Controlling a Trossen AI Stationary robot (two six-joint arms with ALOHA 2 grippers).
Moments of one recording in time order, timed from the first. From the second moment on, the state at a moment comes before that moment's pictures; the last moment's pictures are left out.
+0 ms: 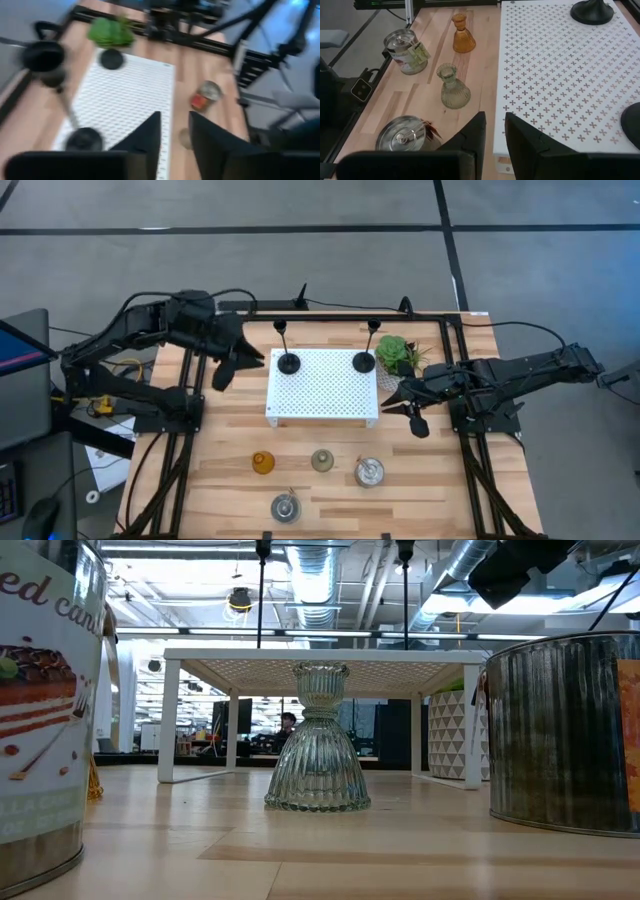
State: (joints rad) left arm 0.17 0.93 1.51 -0.98 0.24 -0.06; right arm 0.18 0.91 0.76 -0.43 0.03 0.11
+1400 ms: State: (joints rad) left arm -0.72 0.89 0.92 -0.45 -0.48 -0.22; right arm 0.66 0.91 0.76 -0.36 0.39 0.55
